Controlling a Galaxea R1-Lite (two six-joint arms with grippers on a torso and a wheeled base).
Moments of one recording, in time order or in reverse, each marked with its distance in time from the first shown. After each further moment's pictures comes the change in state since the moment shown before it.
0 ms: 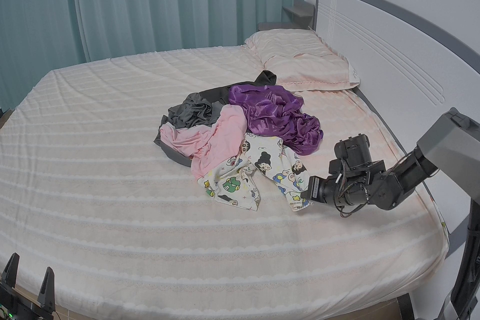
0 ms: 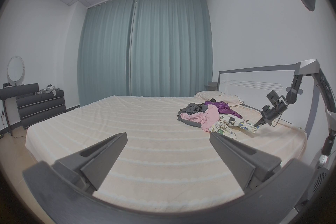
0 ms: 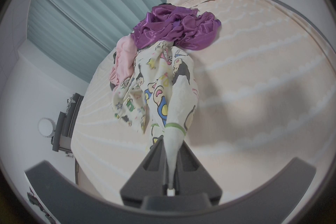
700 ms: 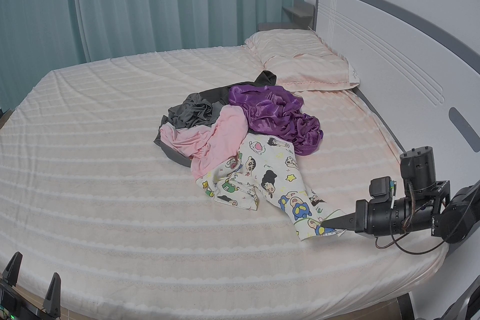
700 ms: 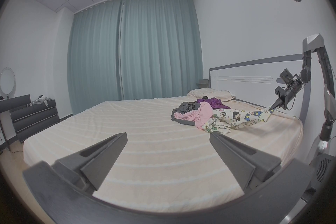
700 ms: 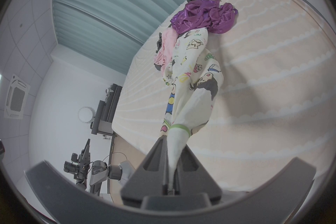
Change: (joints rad) left arm 0.000 0.000 0.000 -0.005 -0.078 0.081; right arm 0.000 -0.459 0.522 -0.147 0.346 0.055
